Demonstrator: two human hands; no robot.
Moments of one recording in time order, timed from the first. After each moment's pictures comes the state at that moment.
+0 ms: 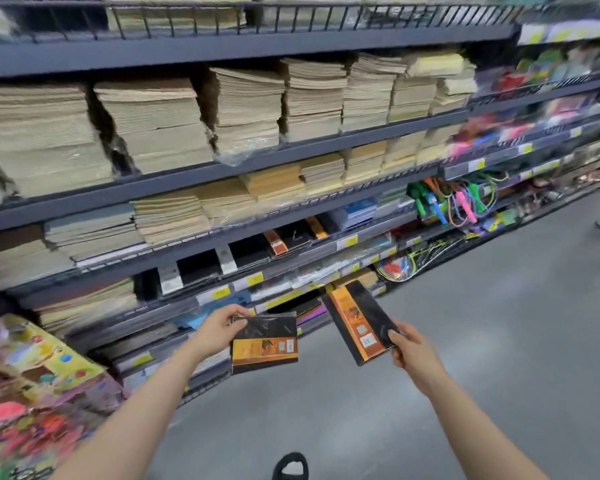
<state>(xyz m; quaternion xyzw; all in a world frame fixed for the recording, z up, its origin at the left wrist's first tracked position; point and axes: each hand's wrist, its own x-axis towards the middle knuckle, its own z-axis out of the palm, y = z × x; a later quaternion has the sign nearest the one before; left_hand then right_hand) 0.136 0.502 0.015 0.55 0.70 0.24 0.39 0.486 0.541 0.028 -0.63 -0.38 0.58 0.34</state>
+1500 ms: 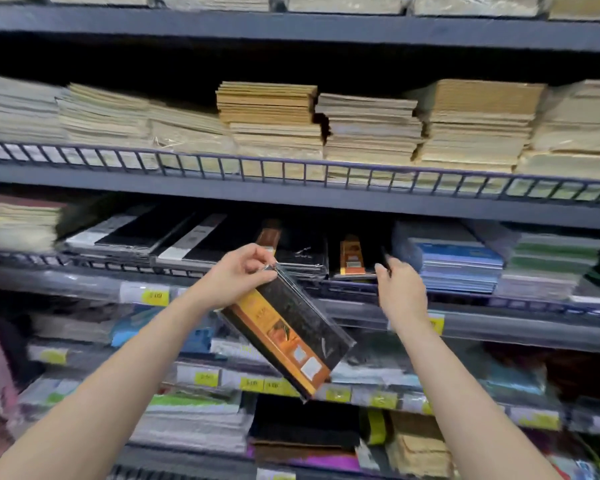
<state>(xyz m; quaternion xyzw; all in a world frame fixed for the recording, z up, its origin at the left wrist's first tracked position) 0.200 0.771 -0.176 0.49 0.68 0.53 0.14 0.384 0.963 -0.187 -0.43 -0.81 0.19 0.34</state>
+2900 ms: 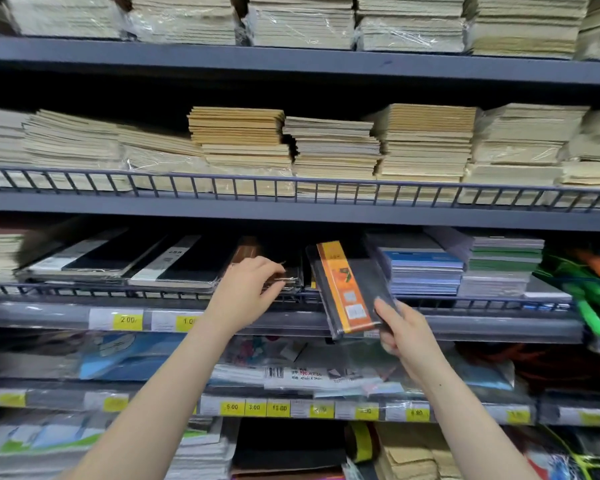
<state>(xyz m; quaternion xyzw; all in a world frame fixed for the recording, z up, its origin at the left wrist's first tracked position) 0.231 0.808 -0.179 0.57 0.75 0.26 -0.20 0.460 0.939 -0.206 -0.28 -0.66 0.61 0.33</state>
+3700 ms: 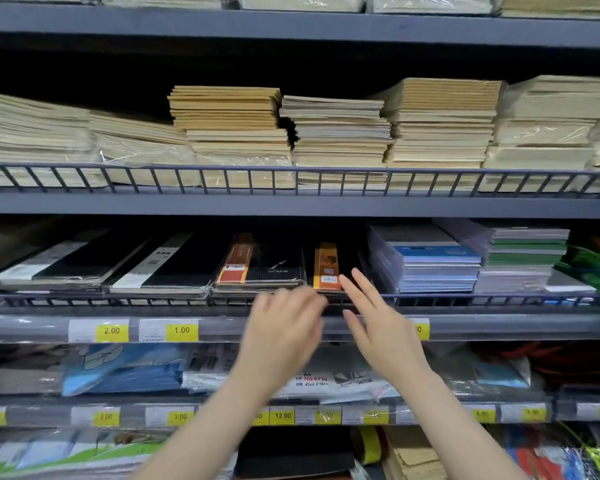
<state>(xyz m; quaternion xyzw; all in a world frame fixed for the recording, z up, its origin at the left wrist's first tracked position) 0.281 0.819 -0.224 0.61 0.65 0.26 -0.38 0.413 0.946 -0.233 -0.26 -0.91 -0.02 0.34</state>
